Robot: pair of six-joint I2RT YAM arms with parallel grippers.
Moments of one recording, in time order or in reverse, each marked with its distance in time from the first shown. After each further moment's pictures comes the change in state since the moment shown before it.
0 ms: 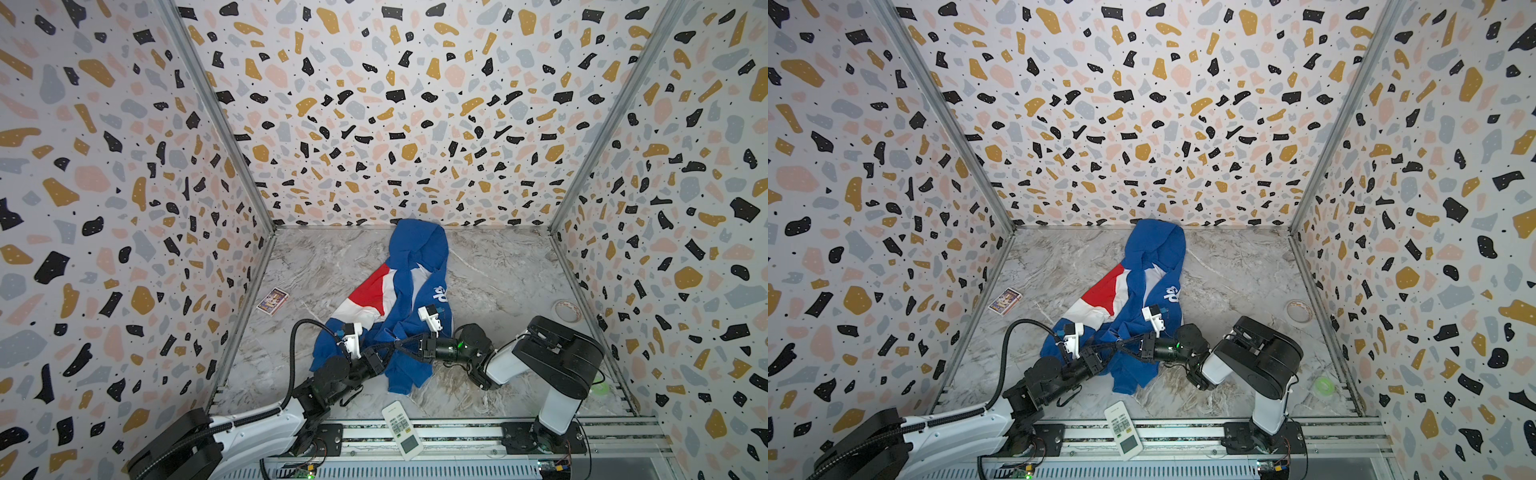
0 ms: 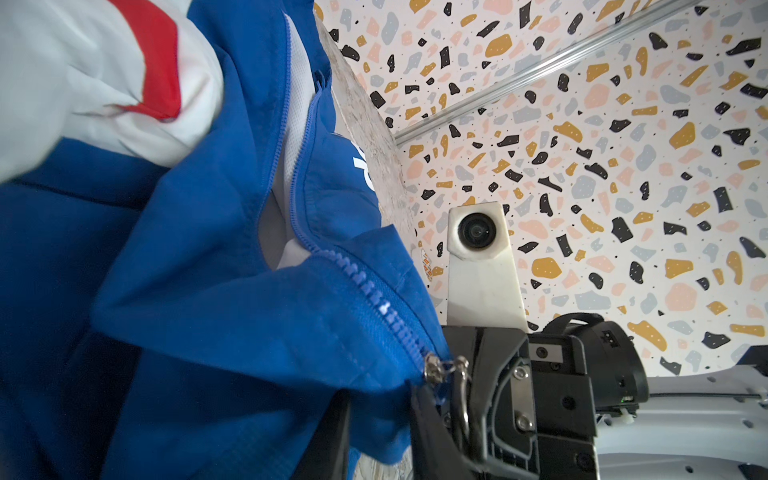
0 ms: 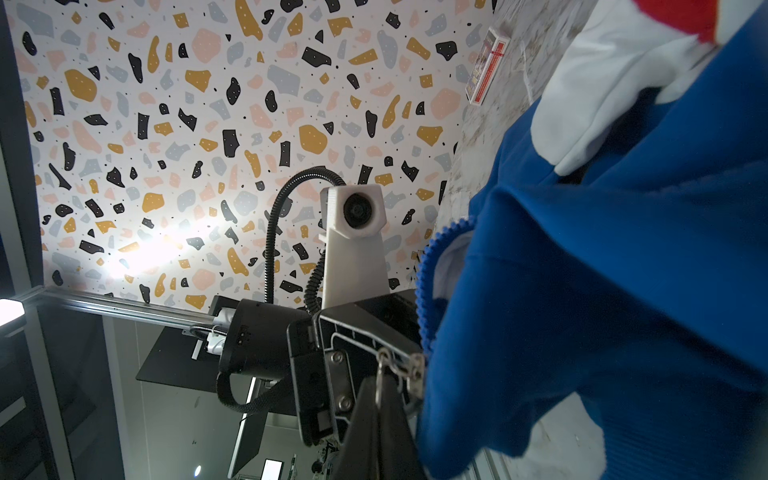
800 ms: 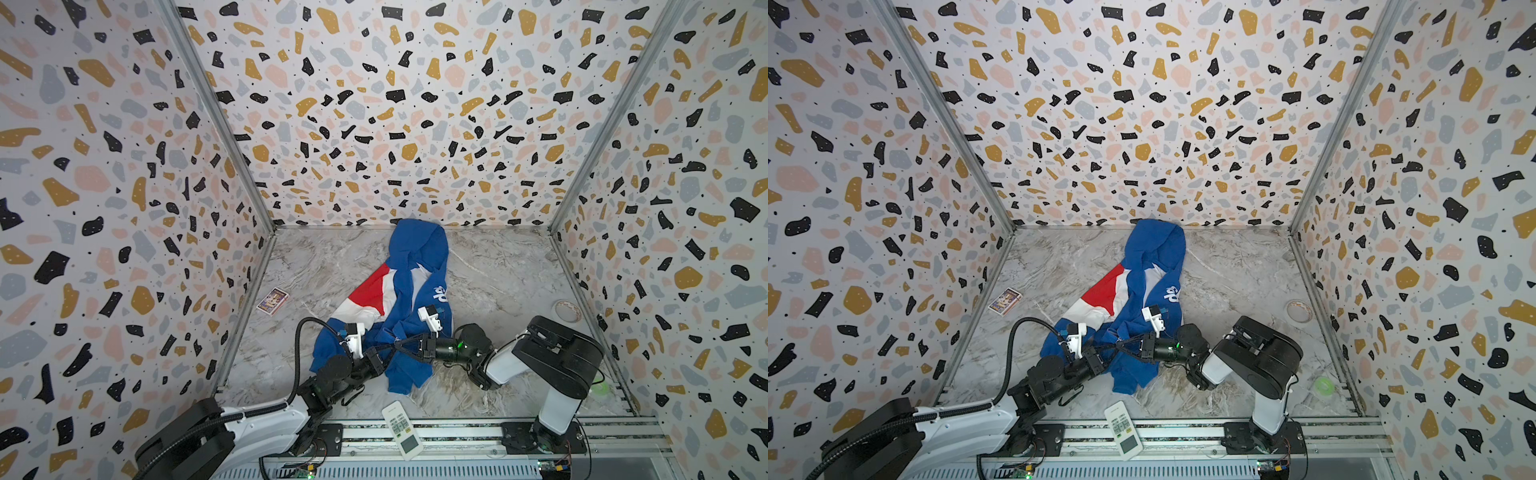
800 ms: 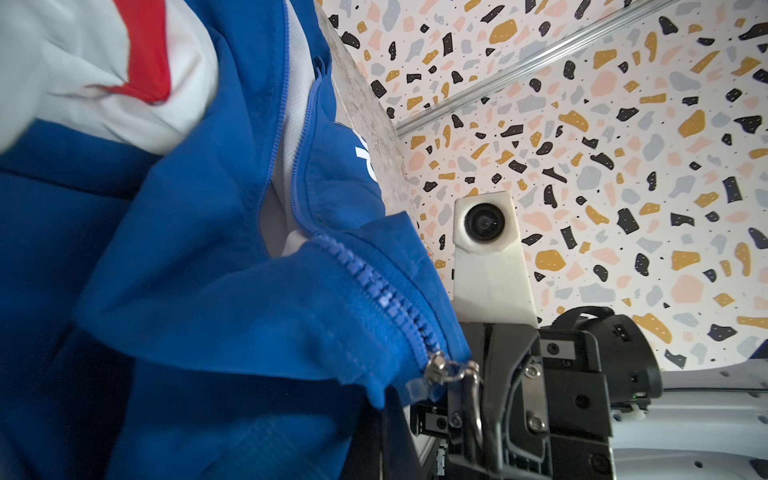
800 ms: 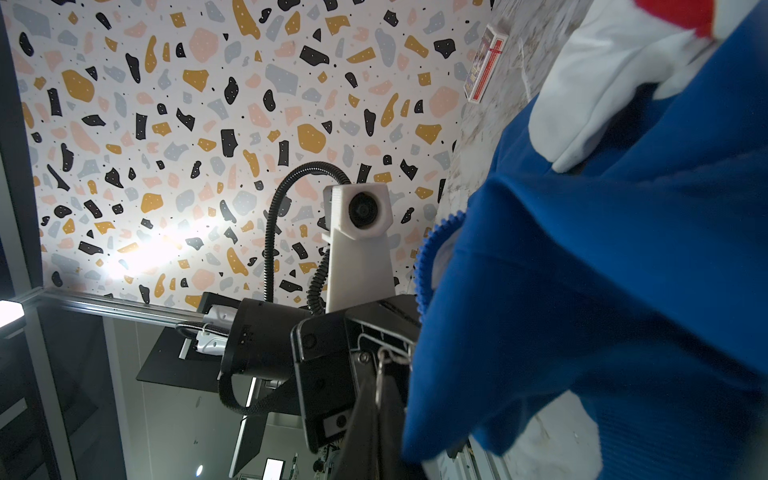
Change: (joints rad) left arm 0.000 0.090 0.000 0.082 0.006 -0.002; right arm 0.000 0.001 0.000 -0.010 -0.005 0.003
